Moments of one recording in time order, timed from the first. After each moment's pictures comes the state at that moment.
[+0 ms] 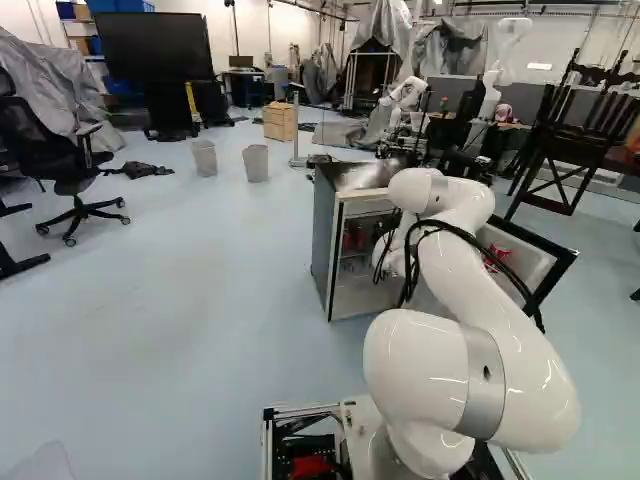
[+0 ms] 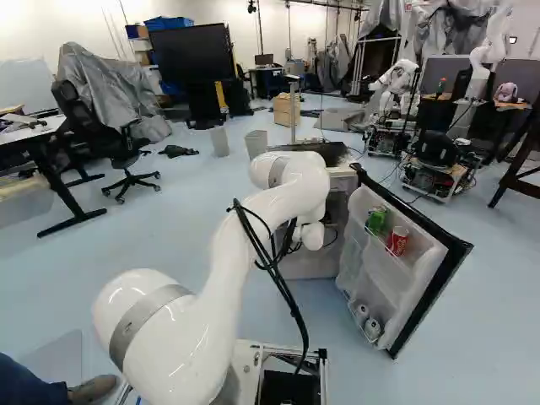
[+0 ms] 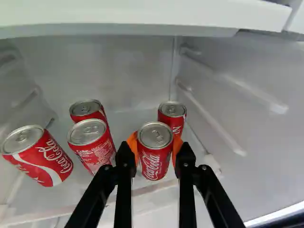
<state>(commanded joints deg) -24.7 -80.3 -89.1 -17.4 63.1 0.0</state>
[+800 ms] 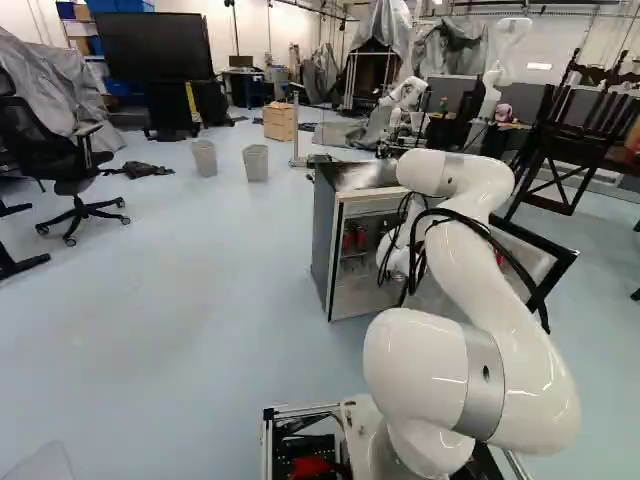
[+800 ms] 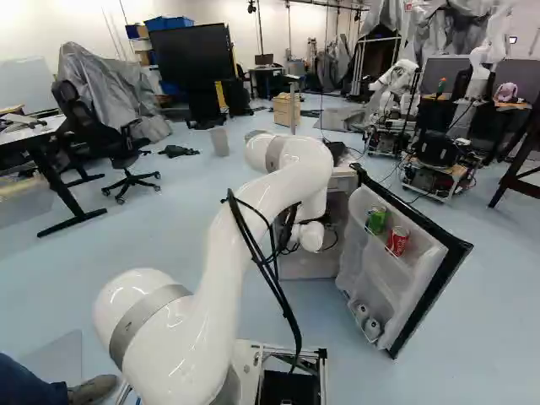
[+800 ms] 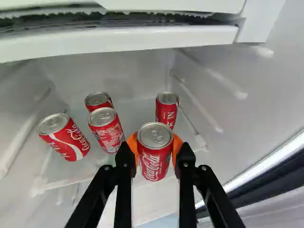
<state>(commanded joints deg) -26.1 -69.5 -73.3 -17.4 63.1 0.0</state>
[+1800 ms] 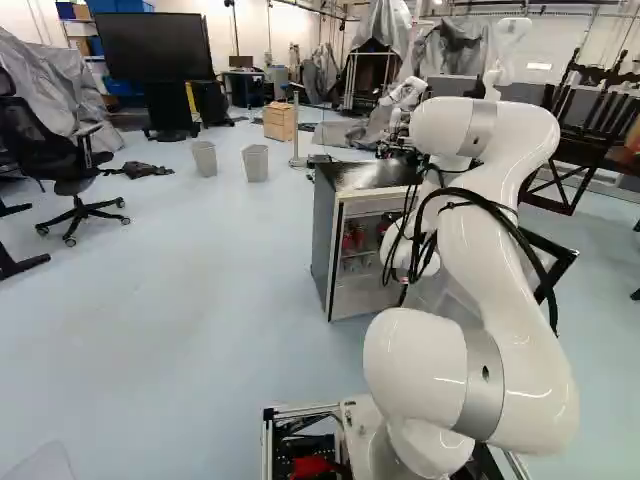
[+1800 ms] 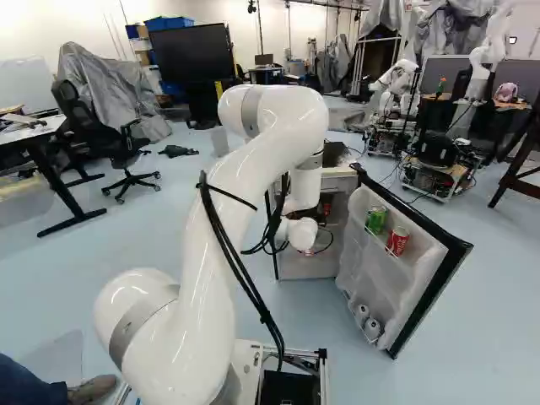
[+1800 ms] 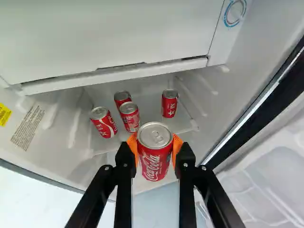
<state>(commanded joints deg) -26.5 -50.9 -50.2 -17.4 63.1 0.0</state>
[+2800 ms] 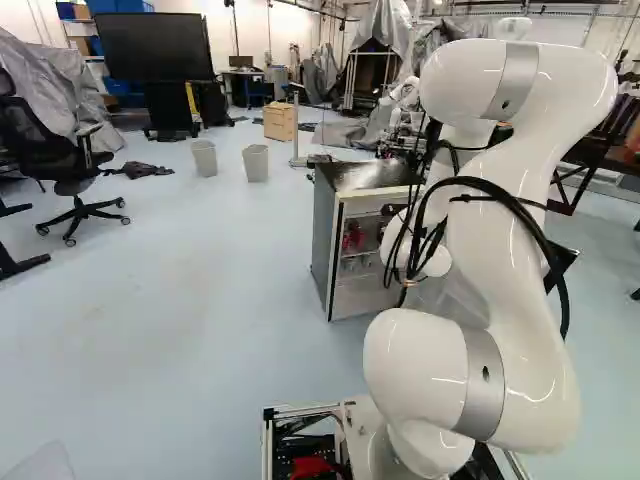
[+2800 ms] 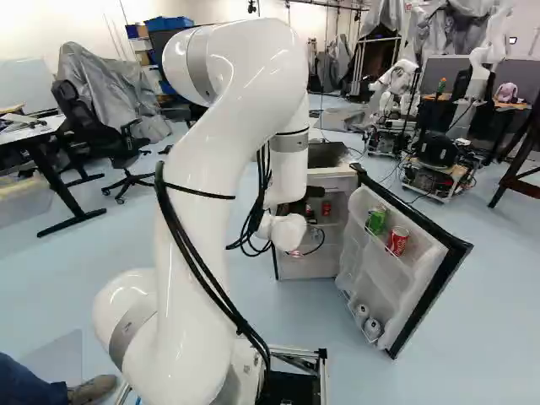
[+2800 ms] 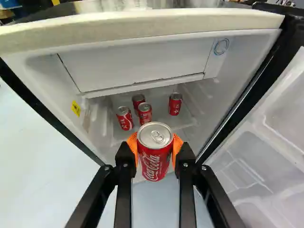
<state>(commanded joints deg) -25.8 -34.7 -34.1 -17.4 63.1 0.0</state>
